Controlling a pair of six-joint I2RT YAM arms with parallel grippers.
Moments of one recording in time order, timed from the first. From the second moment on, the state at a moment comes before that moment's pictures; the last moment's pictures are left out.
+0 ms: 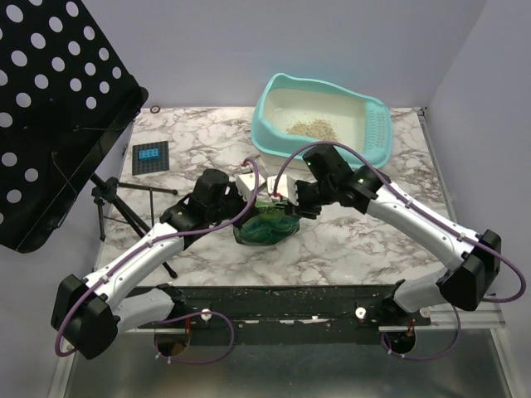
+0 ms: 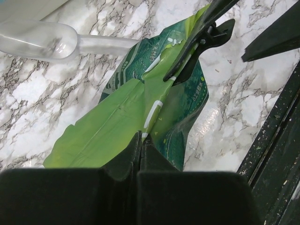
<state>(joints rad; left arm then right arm) -0.62 1.09 0.79 -0.26 0.35 0.12 0.79 1.44 1.33 -0.79 -0.36 -0.81</state>
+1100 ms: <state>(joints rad) -0.62 0.87 0.81 -0.22 0.29 0.06 0.79 1.08 1.17 -0.34 0.51 0.07</state>
